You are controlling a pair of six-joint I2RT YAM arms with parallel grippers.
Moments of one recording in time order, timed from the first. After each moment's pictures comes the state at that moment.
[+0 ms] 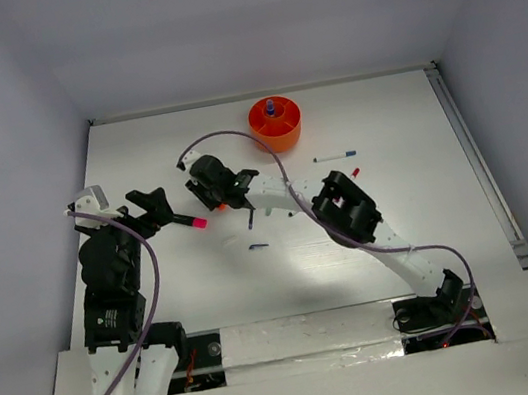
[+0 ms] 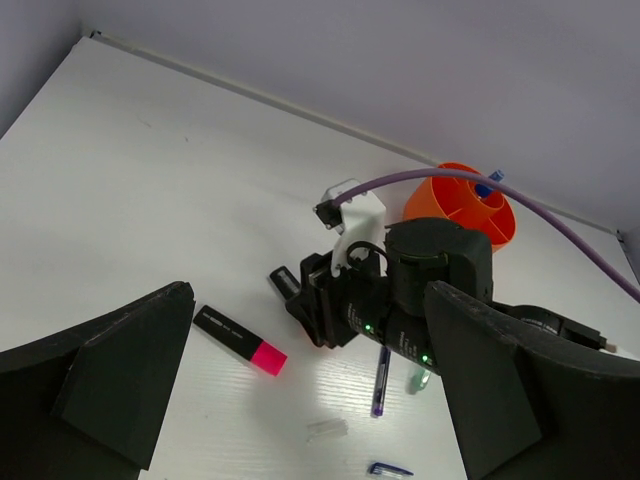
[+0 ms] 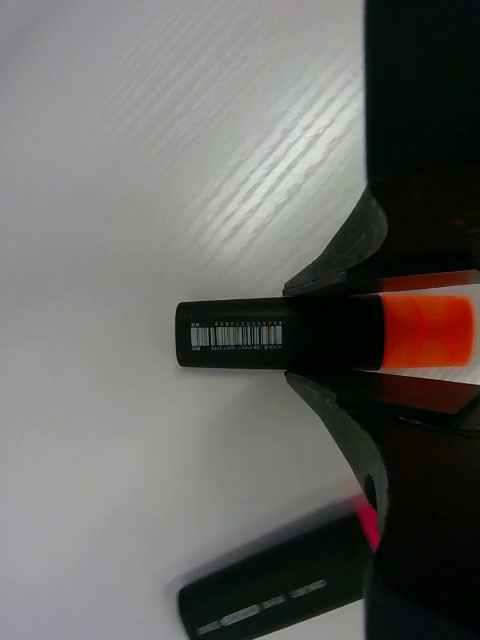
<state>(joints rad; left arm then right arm) -0.11 0.47 0.71 -0.31 -0.12 -0.42 0.93 2.54 2.14 -0.24 0.20 0.07</state>
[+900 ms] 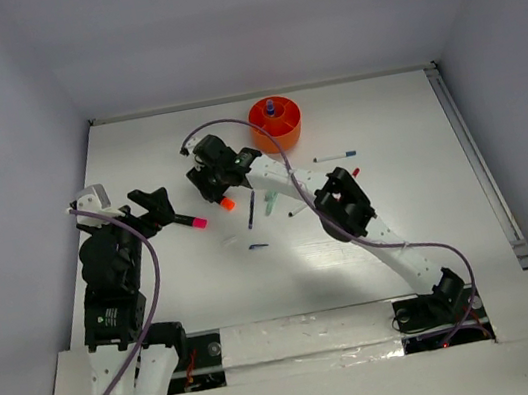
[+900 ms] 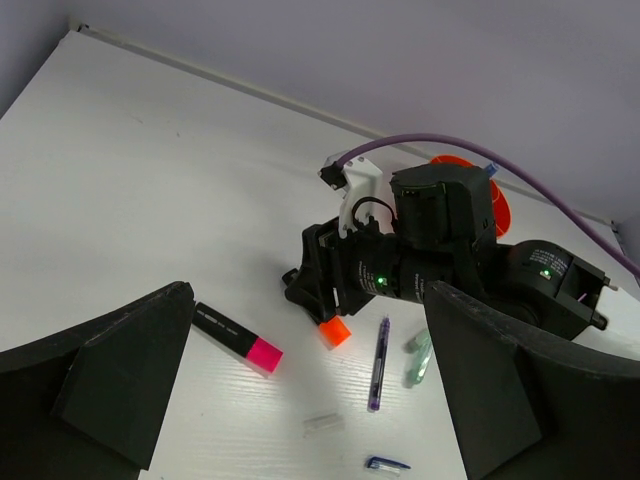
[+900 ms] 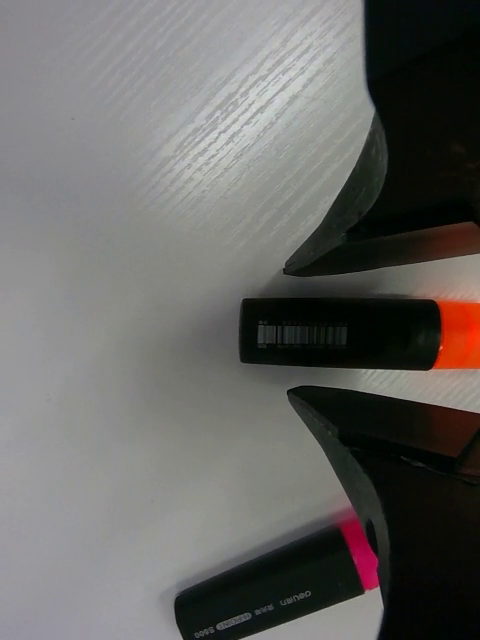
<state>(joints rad) -0.11 0.47 0.71 -0.31 -0.10 -0.42 0.85 2.65 2.42 -0.54 -0.05 0.10</state>
